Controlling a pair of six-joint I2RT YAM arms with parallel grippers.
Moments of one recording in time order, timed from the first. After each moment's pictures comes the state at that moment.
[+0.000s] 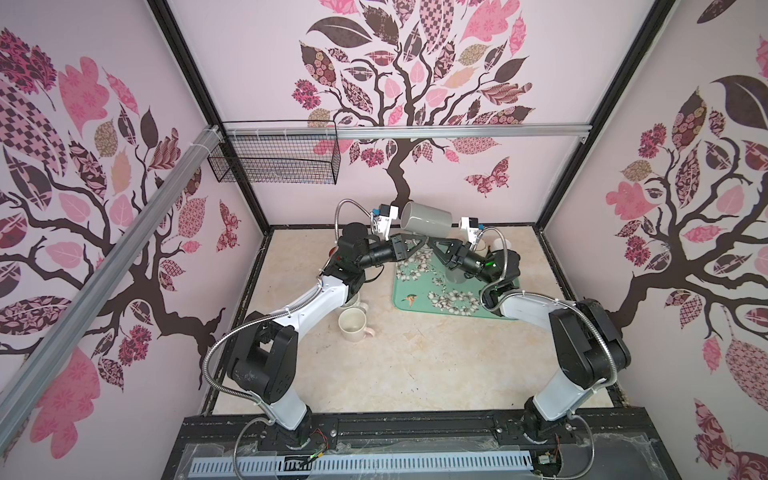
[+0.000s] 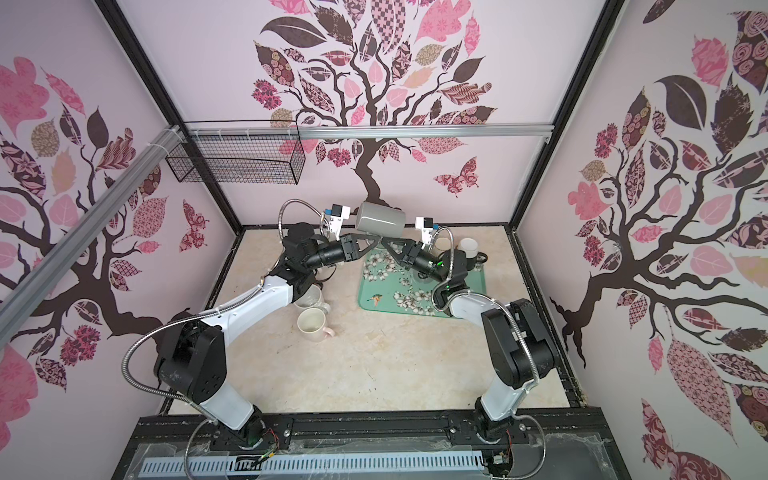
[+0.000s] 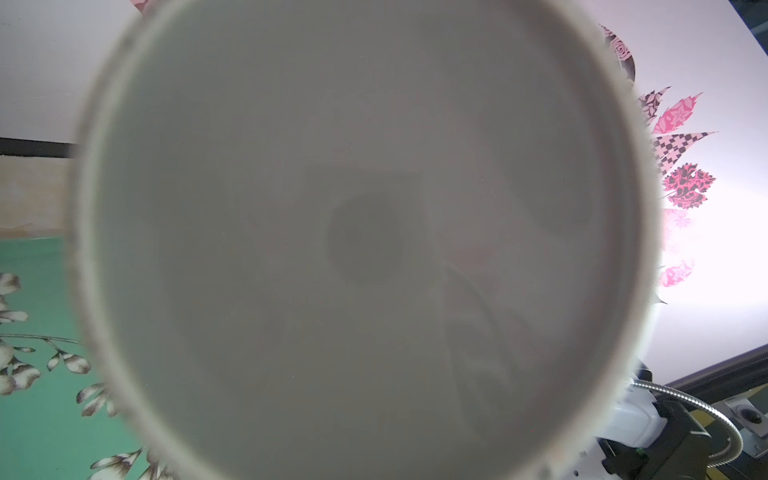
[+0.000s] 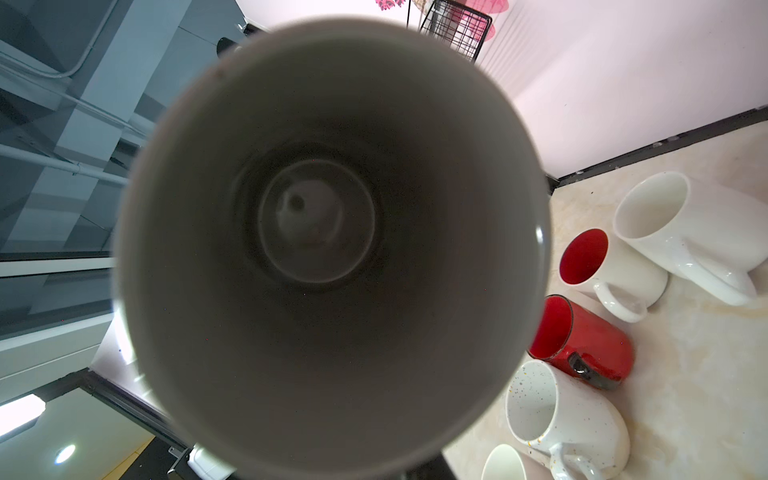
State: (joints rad) left arm -0.47 1.65 1.21 0.49 0.75 -0.88; right arm 0.33 1.68 0.89 1.20 -0.76 1.41
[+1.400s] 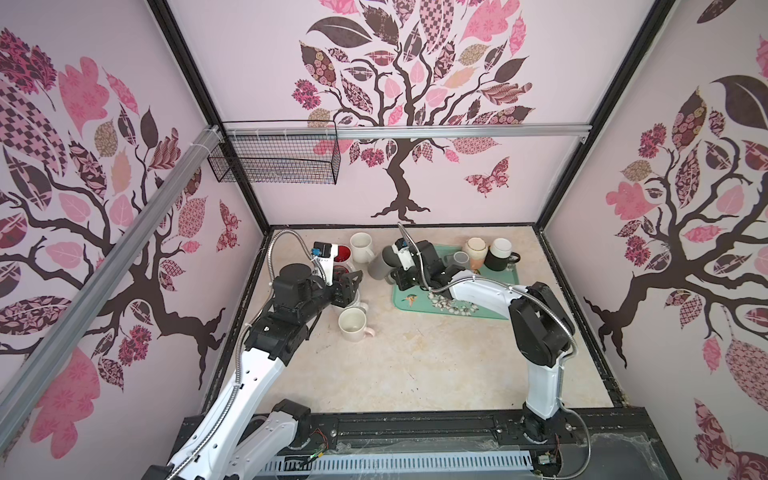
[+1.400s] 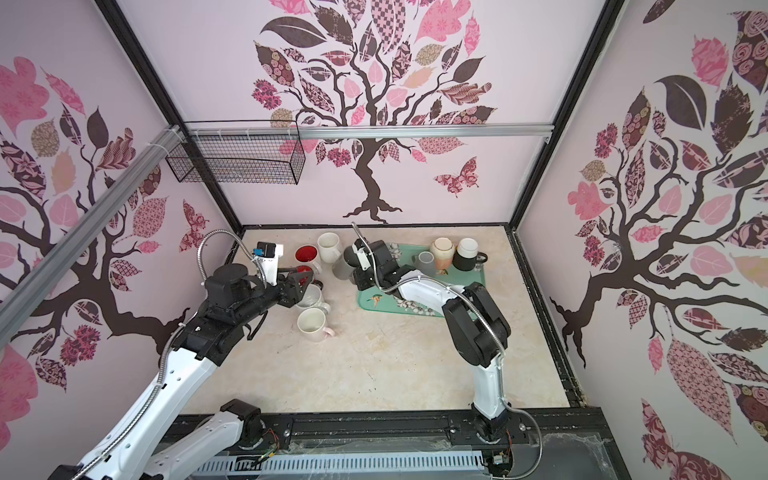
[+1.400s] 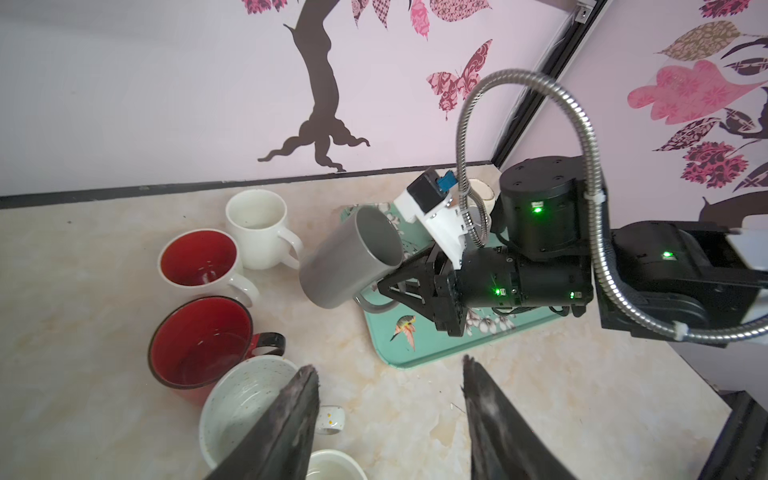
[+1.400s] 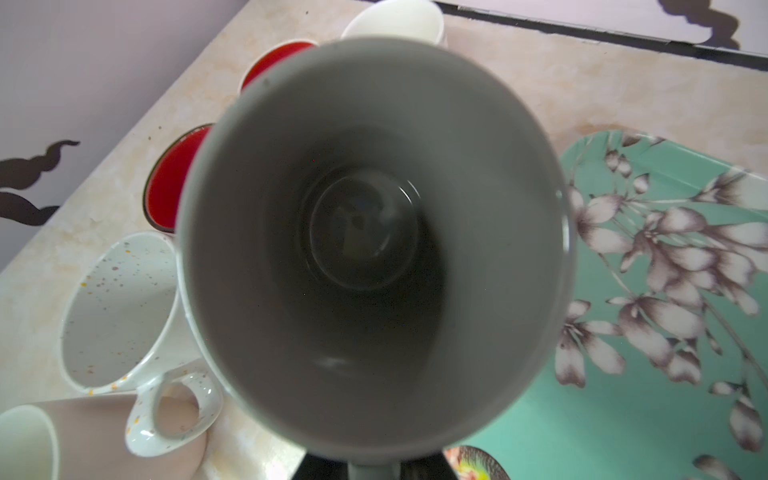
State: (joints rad) left arm -0.34 0.89 0.92 -0.34 0.20 -0.17; right arm 0.65 1.98 1.43 -0.10 -0.12 0.19
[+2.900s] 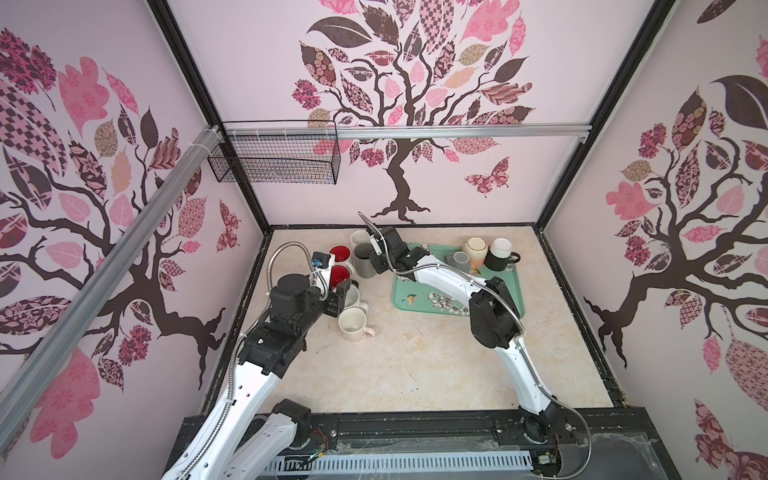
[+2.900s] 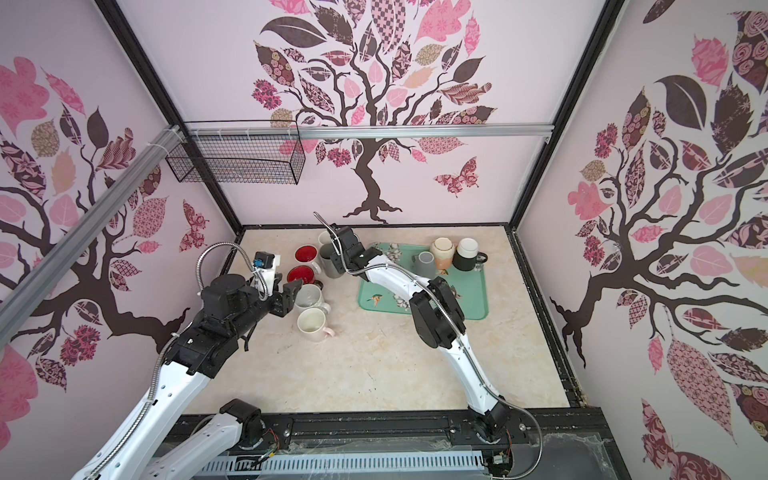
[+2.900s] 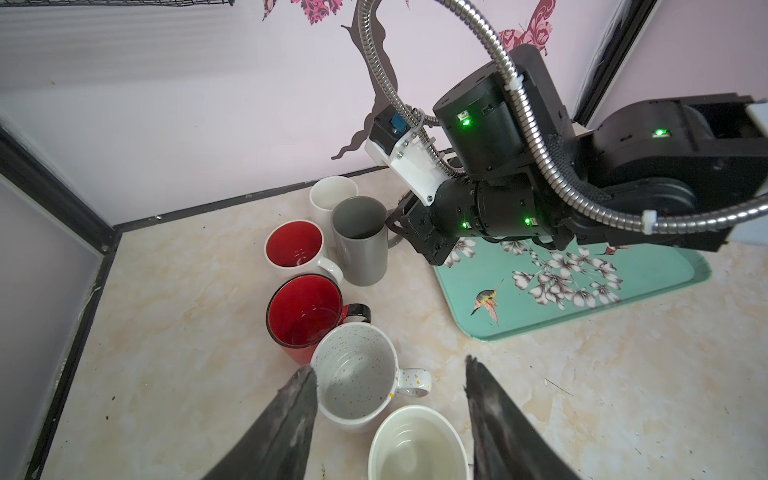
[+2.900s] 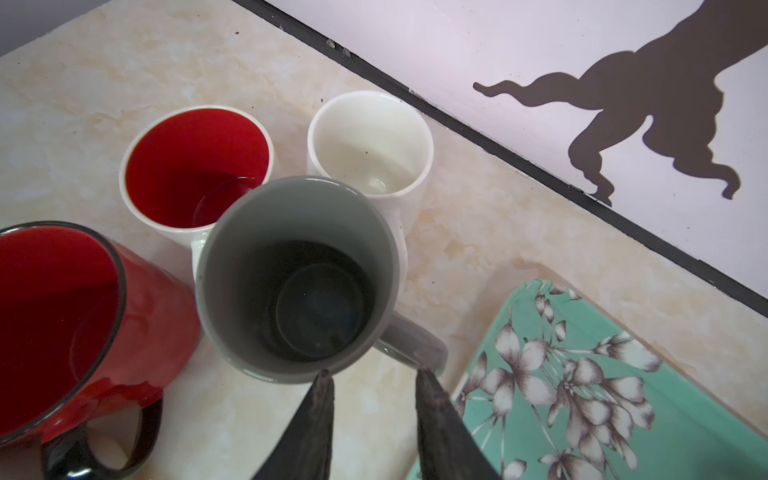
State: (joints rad) left arm -0.37 0.82 0.88 -0.43 0.00 0.01; right arm 0.73 2.35 2.06 -0.36 0.20 0.01
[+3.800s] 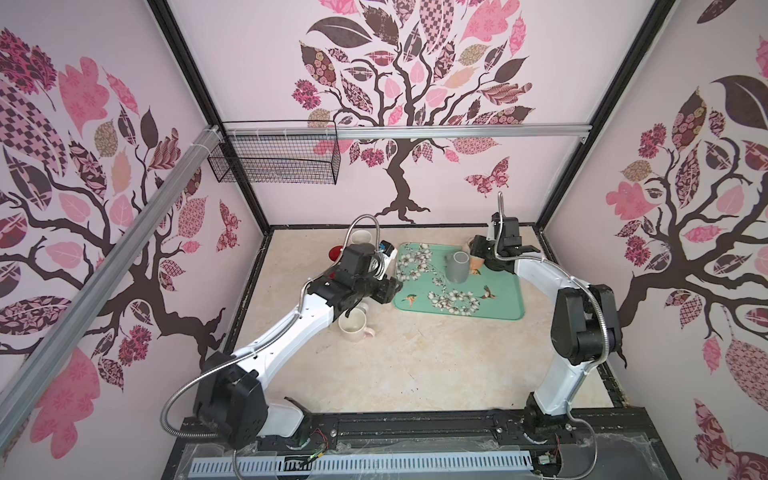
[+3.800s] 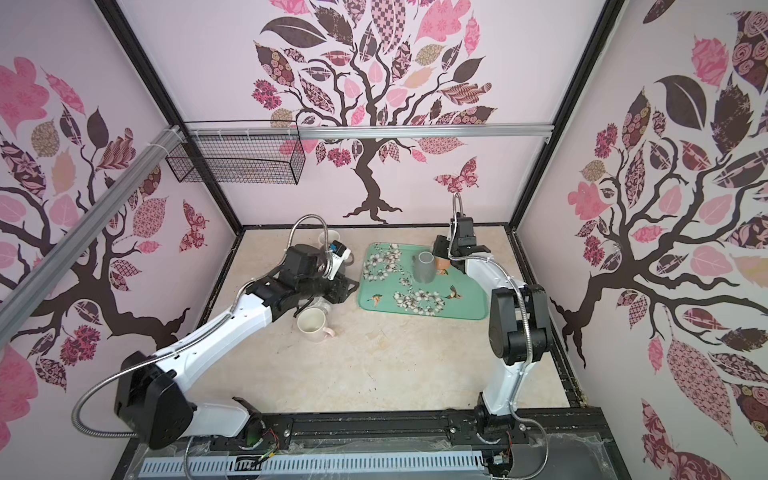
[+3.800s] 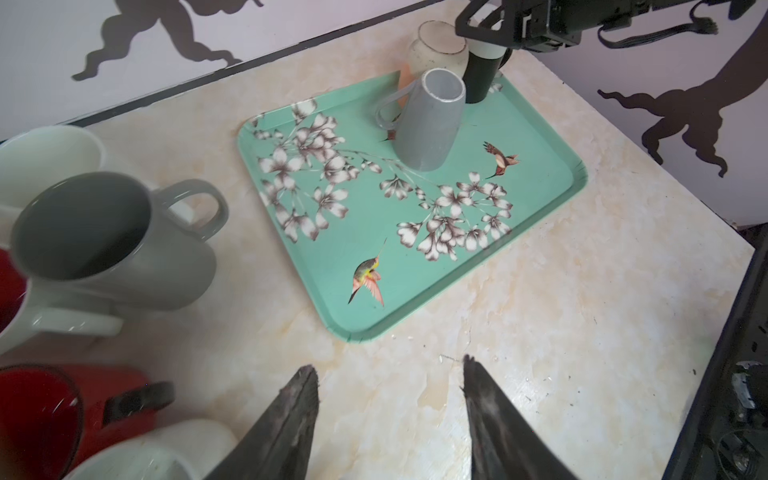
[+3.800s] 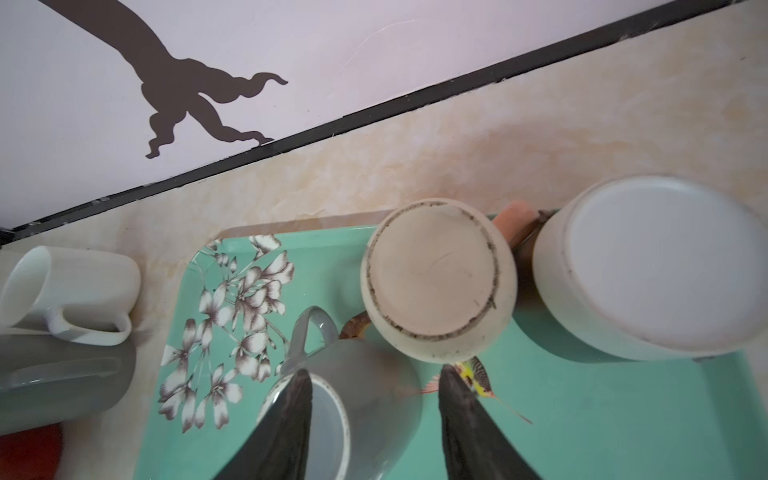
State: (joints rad) left arm -0.56 1.43 1.17 -0.41 0.23 -0.02; right arm 0.12 1.83 1.36 -0.20 -0.11 0.37
